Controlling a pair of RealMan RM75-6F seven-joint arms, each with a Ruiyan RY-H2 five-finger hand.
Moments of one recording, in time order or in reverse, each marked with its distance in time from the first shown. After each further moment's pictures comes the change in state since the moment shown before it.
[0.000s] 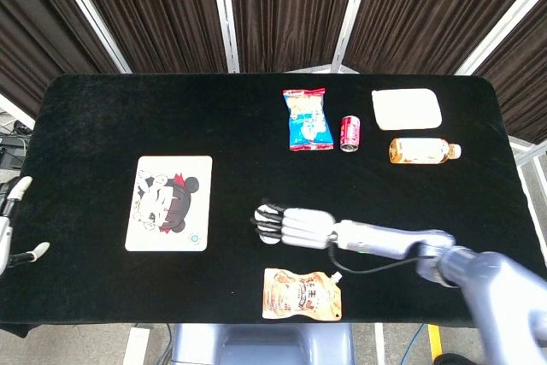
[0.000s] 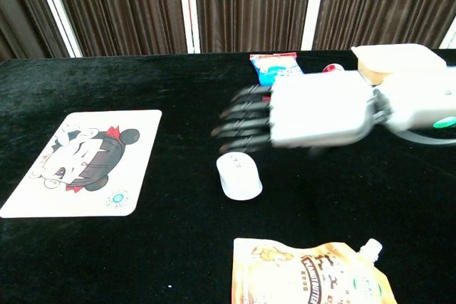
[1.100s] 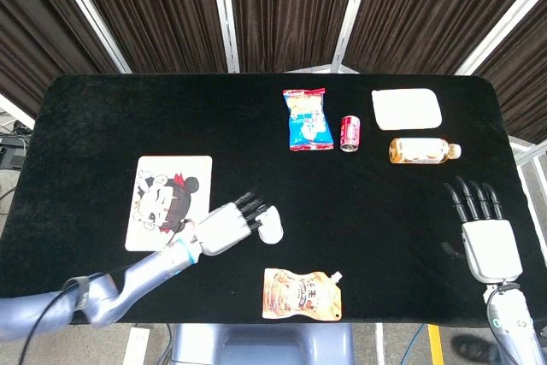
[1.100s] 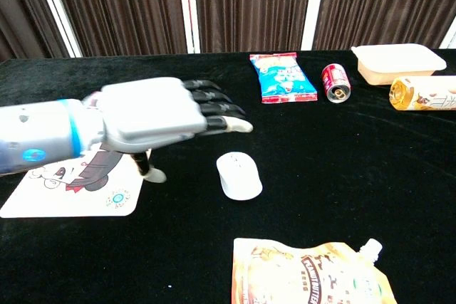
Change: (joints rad) left arm -0.685 -0.509 -0.079 0.225 0.234 -0.707 0.586; right arm -0.769 0.336 0.138 -0.618 0.584 0.411 -0.011
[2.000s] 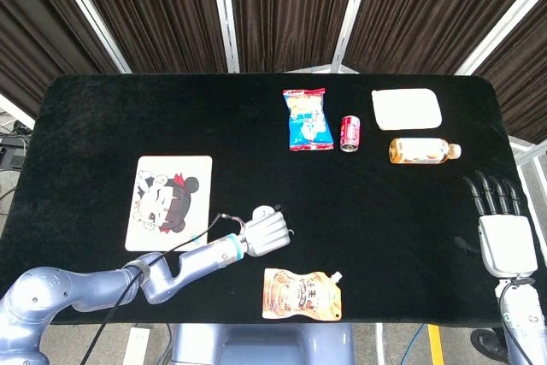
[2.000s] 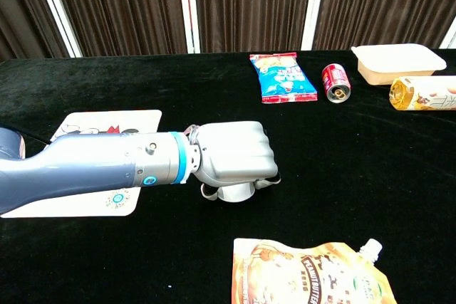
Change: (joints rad) left arm -0.264 -0.243 0.068 0.324 0.016 -0.099 -0.035; right arm -0.060 0.023 0.120 0.010 0.024 -0.074 0.041
